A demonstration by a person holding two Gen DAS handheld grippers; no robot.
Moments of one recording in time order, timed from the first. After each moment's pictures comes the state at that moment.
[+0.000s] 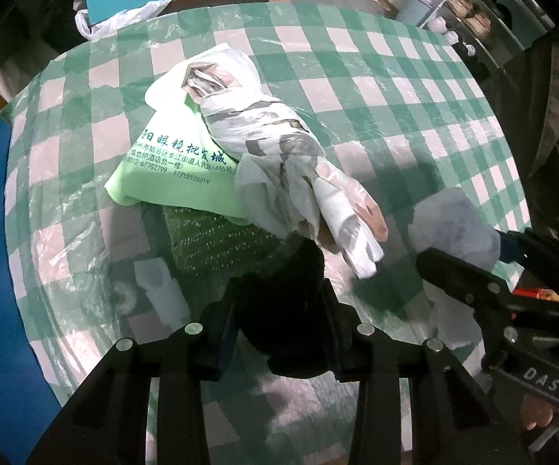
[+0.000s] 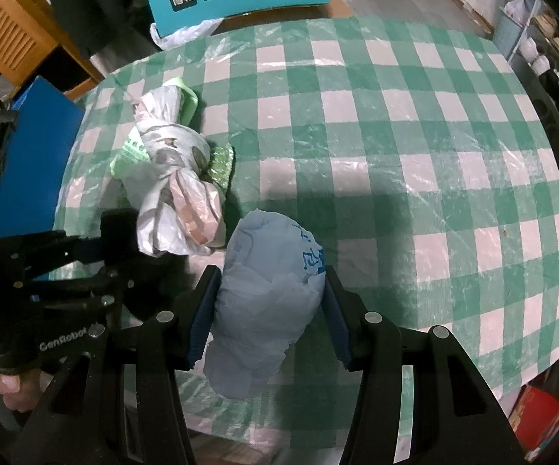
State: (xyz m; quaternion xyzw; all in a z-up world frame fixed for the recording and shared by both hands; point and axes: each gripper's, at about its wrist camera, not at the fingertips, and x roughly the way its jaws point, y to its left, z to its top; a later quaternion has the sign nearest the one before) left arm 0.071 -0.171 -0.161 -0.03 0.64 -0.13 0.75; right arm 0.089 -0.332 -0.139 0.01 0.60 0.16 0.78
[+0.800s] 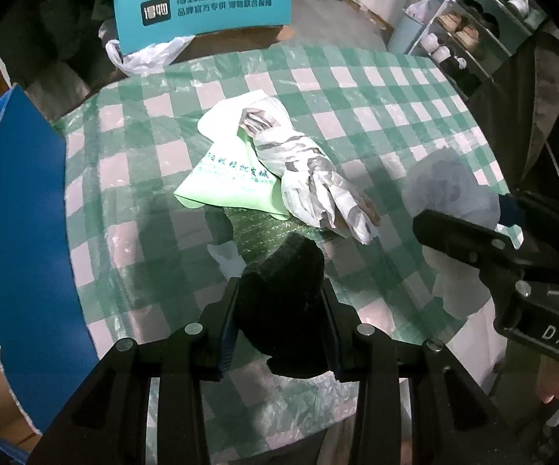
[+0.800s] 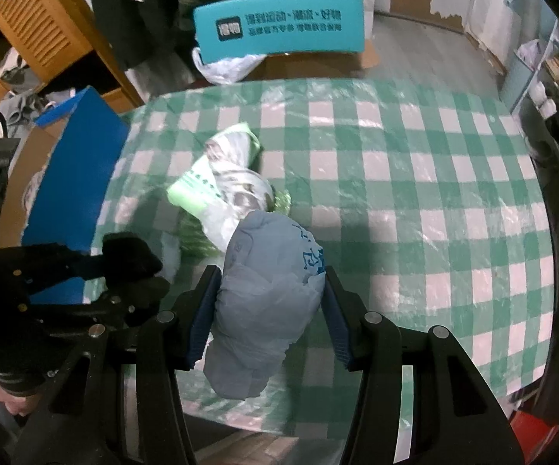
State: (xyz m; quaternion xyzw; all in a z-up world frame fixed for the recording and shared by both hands) left arm 0.045 -0.139 -0.110 -0.01 0.60 -0.12 0.79; right arm 0.082 -0.294 -0.086 -0.01 0.55 0.19 0.81
